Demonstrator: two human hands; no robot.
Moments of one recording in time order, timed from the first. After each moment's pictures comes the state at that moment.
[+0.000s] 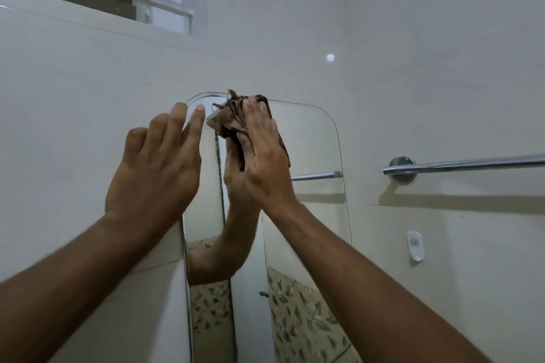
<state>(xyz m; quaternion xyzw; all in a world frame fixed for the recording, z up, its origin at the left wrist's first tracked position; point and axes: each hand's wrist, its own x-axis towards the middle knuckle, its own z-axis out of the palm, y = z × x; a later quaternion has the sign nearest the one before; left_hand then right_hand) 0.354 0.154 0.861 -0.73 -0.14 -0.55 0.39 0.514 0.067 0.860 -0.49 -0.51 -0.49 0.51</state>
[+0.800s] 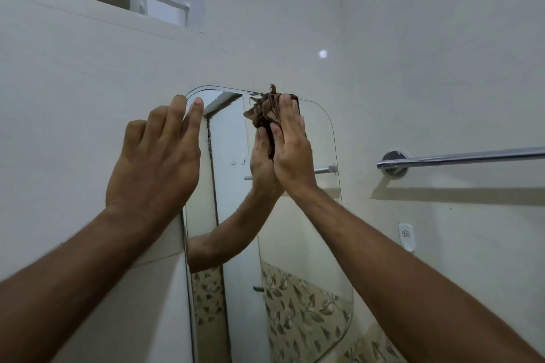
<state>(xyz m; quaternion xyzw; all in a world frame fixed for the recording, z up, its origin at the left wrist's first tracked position) 0.354 0.156 0.861 -0.72 -0.14 -0.56 0.40 0.544 0.047 0.861 -0.52 -0.42 -0.48 0.56</state>
